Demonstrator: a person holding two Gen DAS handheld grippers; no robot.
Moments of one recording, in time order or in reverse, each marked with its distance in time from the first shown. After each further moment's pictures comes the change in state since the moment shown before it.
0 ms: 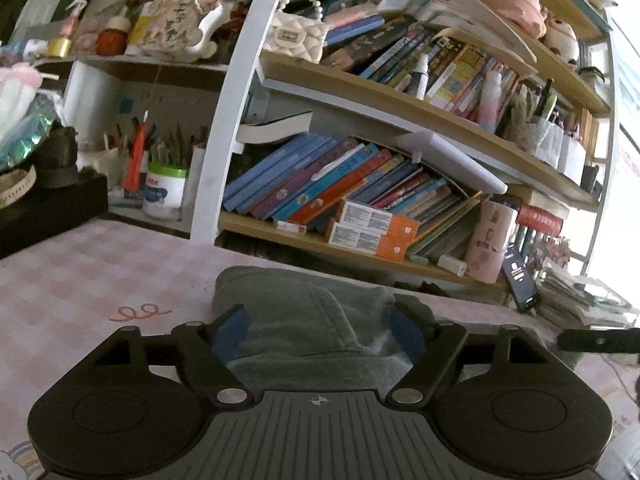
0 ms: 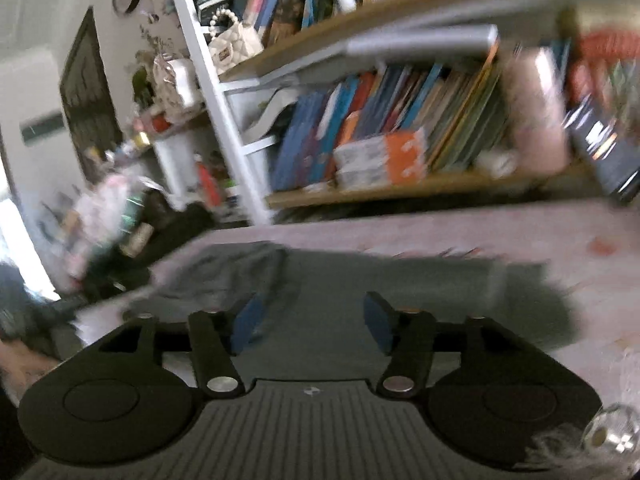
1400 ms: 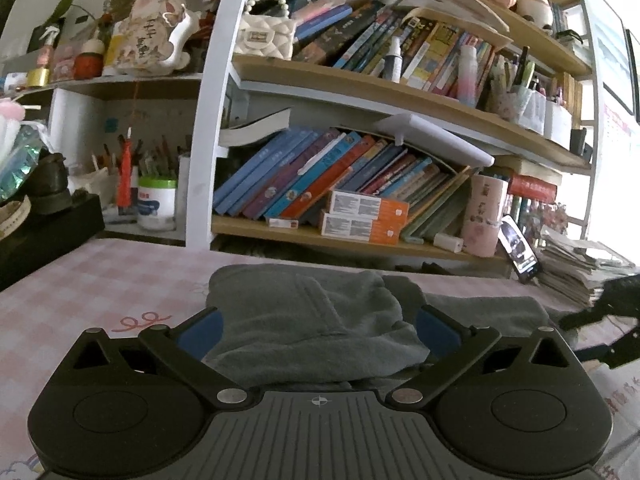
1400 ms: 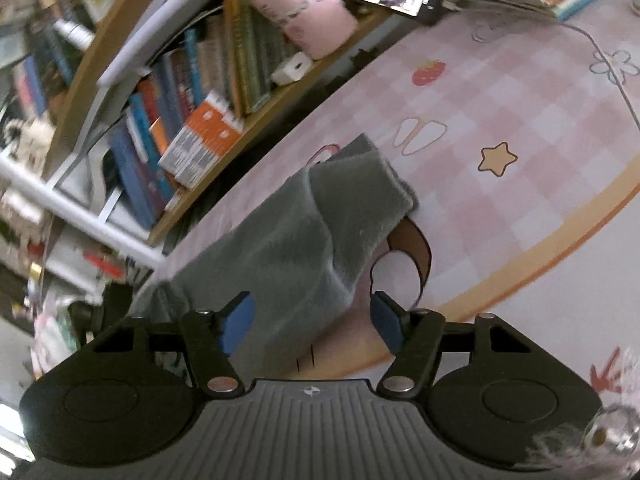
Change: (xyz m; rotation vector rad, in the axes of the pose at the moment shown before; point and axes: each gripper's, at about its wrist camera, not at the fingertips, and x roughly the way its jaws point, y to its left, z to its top) left arm -0.005 -0.015 -0.003 0.104 0.024 0.000; right arm 0.006 -0.082 -0.016 0.754 0.168 -0.213
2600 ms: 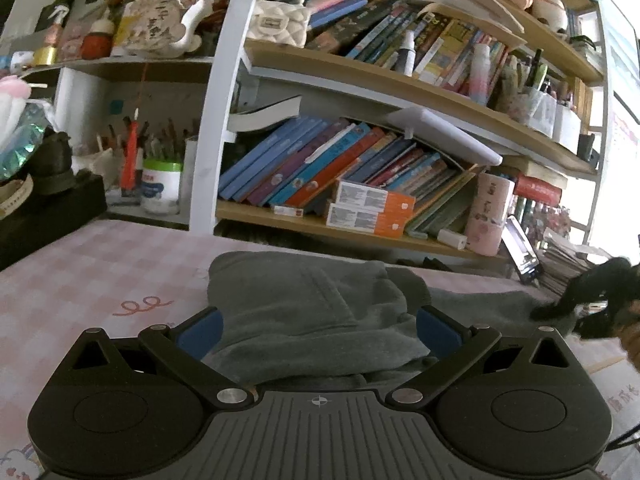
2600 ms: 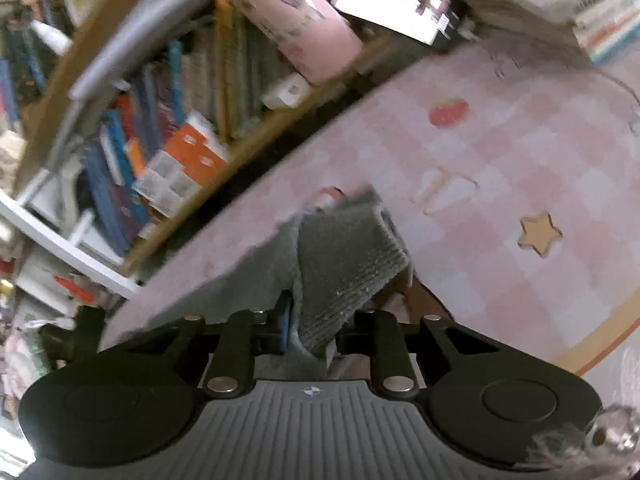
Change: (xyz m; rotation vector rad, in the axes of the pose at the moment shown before) left arm 0.001 0.006 -0.001 -0.045 0.025 0.011; right arm 0.030 0.024 0.026 -0.063 -0.079 -0.054
